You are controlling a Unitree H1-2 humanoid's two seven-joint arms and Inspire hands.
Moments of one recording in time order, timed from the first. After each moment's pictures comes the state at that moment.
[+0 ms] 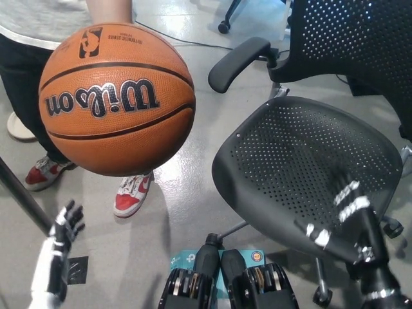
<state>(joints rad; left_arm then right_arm) 0.02 0.18 0.11 0.07 -0.08 -0.28 -0.03 -0.08 -0.07 0.02 -0.04 0.24 -0.25 0.12</state>
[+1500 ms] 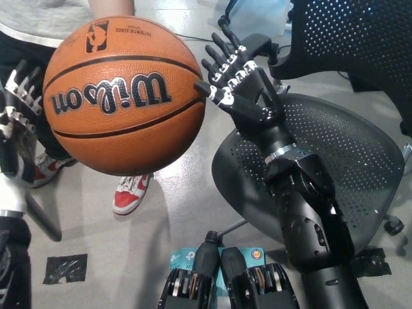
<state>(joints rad) -0.33 0.23 0.20 -0.14 -0.20 0.07 -0.03 -0.68 0.17 -0.03 0.34 0.54 0.05 0.23</state>
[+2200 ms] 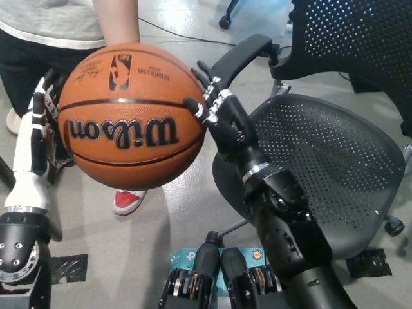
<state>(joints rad) -0.35 0.22 0.10 -0.05 -0.04 0.07 0.05 -0.71 0.17 0.09 0.63 0.33 -0.14 0.18</state>
